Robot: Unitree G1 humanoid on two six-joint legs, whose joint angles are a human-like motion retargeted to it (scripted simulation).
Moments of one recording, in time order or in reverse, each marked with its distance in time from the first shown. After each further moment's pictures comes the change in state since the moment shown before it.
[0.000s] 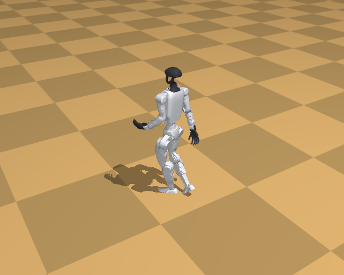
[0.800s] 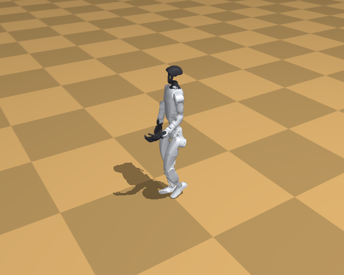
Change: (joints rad) left arm 0.093 -0.028 -0.040 -0.024 0.090 0.008 -0.064; right arm -0.319 -0.025 0.088 -0.137 -0.042 0.090 0.064; waist -0.046 -0.187 -0.053; left_leg -0.267 -0.121 -0.109 0.700 0.320 -0.166; right_leg 0.091 -0.149 0.057 -0.661 -0.206 -0.005
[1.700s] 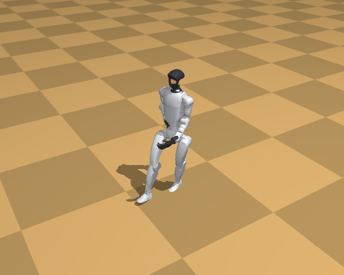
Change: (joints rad) left arm -0.108 0.101 -0.047 -0.013 0.018 0.015 -0.009; right arm 0.385 0.099 -0.016 0.137 0.045 -0.038 0.124; waist -0.062 0.041 0.067; left_leg 0.482 -0.025 -0.262 -0.700 -0.367 0.155; right_leg -0.333 0.013 0.050 -0.041 0.076 0.098
